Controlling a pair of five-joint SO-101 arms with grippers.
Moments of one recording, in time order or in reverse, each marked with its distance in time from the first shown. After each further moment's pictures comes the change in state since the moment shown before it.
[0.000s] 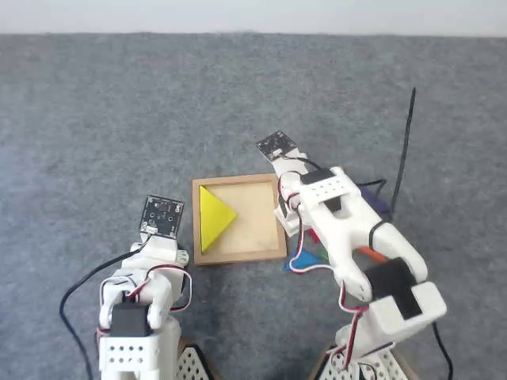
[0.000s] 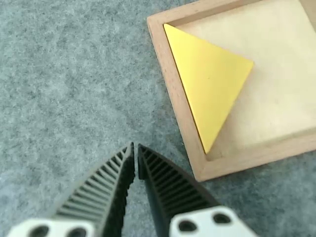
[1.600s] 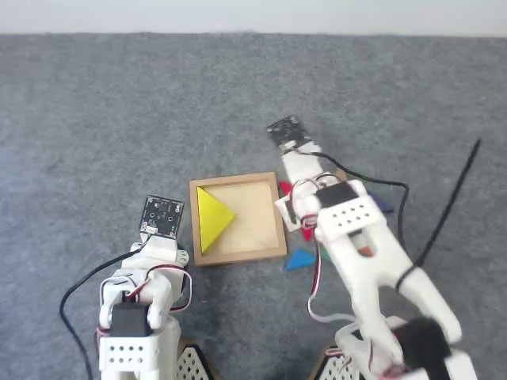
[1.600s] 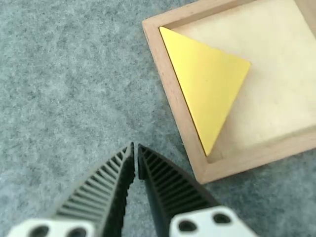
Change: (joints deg) left arm 0.0 0.0 0.0 0.0 0.0; right arm -0.7 -21.2 9.4 -0.4 -5.2
